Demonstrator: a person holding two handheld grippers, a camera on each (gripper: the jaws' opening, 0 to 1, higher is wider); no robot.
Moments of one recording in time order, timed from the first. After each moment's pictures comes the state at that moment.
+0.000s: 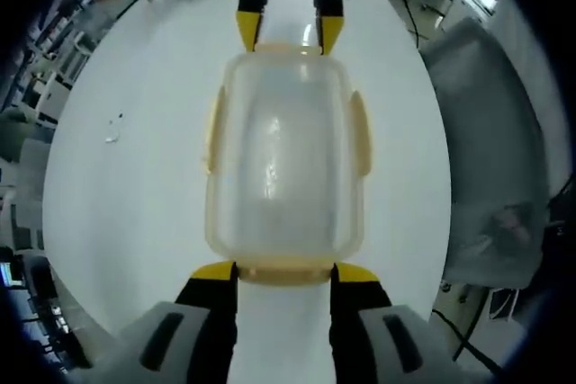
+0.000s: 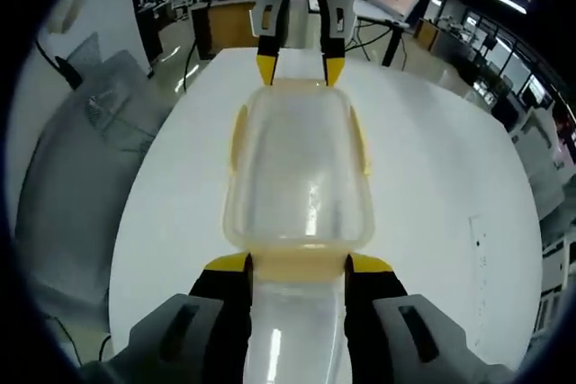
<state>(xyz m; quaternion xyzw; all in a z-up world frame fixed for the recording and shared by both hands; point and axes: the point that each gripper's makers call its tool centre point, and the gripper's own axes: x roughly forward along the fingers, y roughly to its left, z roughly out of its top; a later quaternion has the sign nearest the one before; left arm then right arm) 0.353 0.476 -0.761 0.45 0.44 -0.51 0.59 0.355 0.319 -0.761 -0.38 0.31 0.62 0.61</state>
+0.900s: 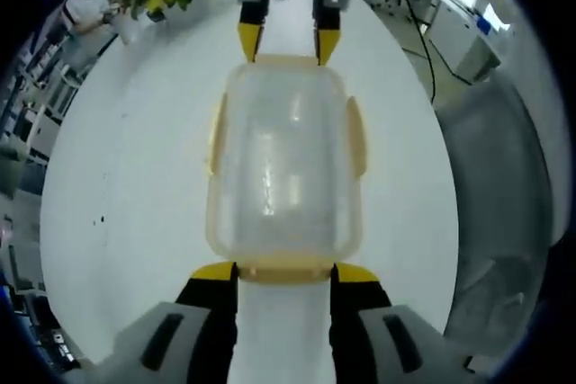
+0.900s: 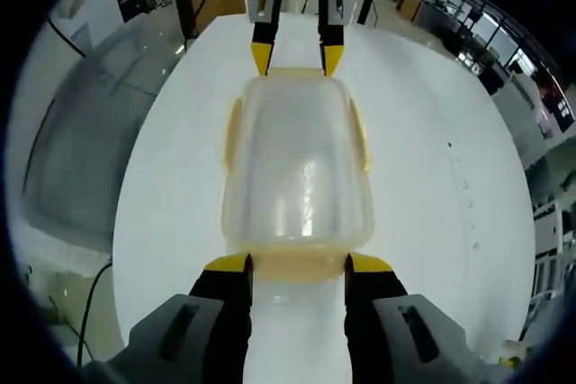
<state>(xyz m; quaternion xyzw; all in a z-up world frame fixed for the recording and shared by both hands) 0.368 0.312 -0.771 0.43 0.40 -0.56 0.59 0.361 0.153 -0.769 -0.40 0.36 0.57 0.62</state>
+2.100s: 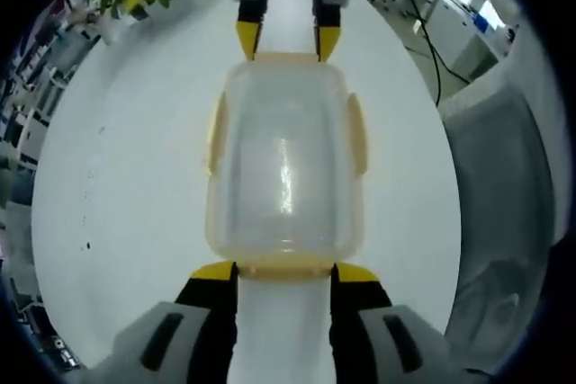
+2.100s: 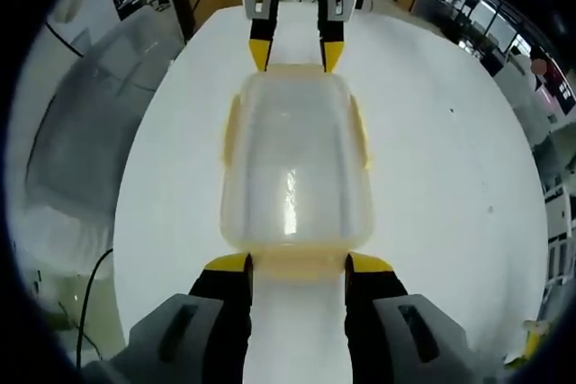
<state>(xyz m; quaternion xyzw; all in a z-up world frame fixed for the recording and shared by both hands) 0.366 0.280 -0.789 0.44 0.41 -0.56 0.56 0.354 0.120 -0.792 -0.37 0.39 0.57 0.62</state>
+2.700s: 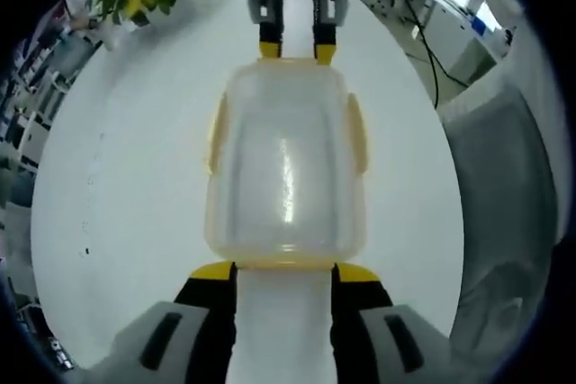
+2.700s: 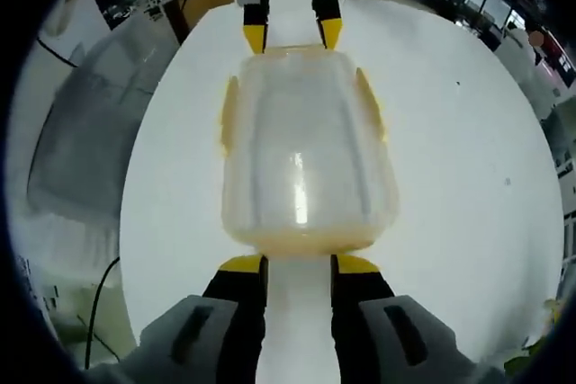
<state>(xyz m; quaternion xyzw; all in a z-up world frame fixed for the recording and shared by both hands) 0.367 0.273 -0.791 0.42 0.40 -0.57 0.58 0.341 0.104 -0.826 -0.37 0.44 0.55 0.61</state>
